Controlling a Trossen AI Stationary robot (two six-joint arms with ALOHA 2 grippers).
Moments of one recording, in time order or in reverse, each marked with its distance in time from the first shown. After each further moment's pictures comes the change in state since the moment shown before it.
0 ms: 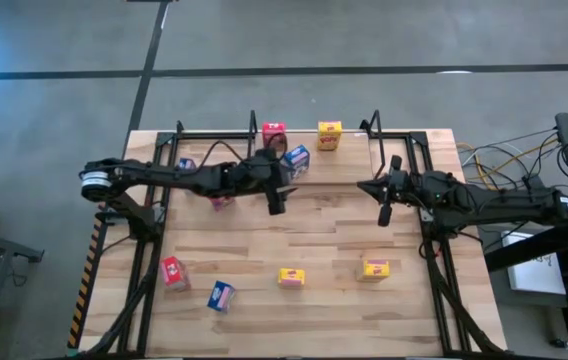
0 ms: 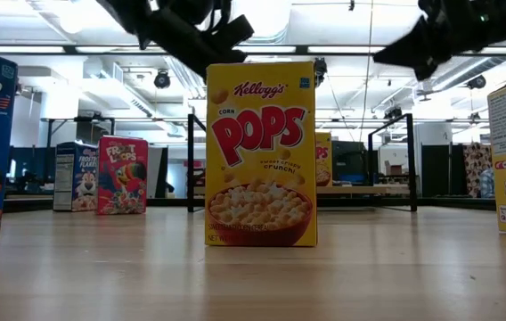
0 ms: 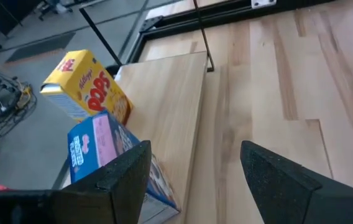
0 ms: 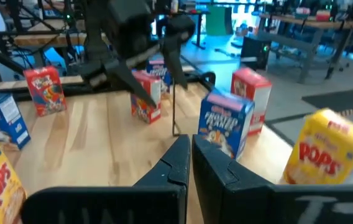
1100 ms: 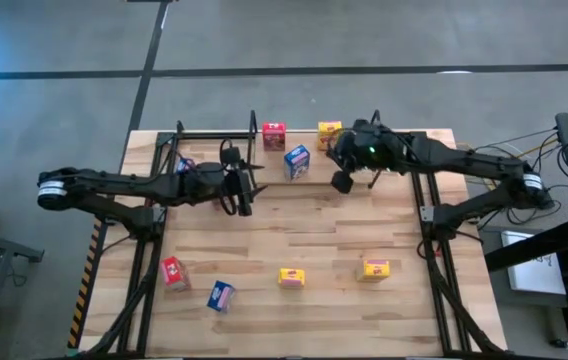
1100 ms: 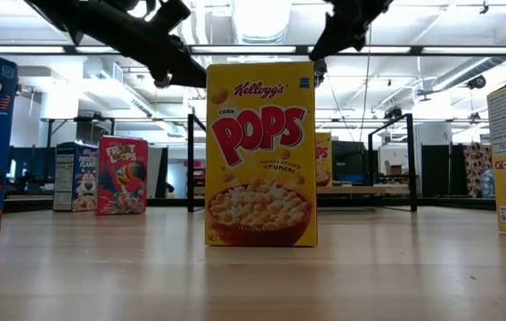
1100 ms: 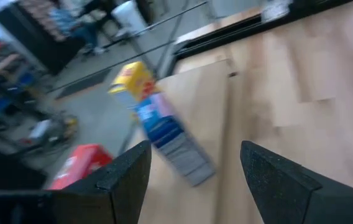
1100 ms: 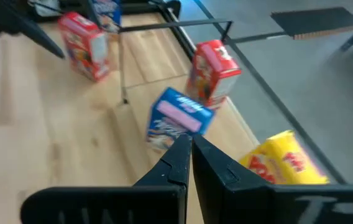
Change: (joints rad) left arm -0.017 -0.394 -0.336 0.104 -0.099 0.146; right arm -0.170 0.707 0.846 -0.600 0.009 -0.066
